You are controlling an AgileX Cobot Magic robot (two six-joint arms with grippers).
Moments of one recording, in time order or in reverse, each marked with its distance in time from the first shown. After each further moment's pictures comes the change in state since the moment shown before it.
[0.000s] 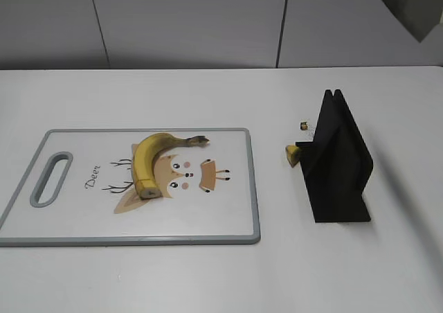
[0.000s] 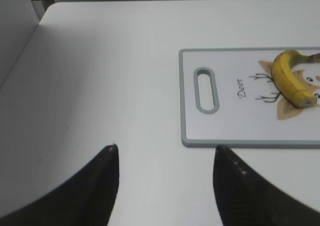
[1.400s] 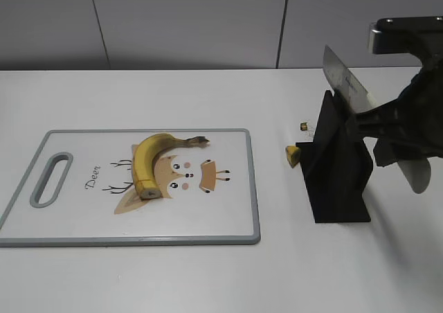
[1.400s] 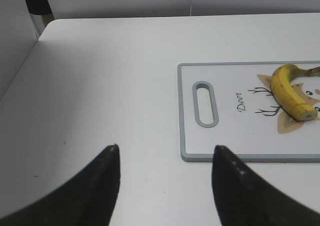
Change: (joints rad) left arm 0.003 -0.006 0.041 0.002 -0.105 0.000; right arm 0.000 0.367 0.127 -0.124 -0.181 0.073
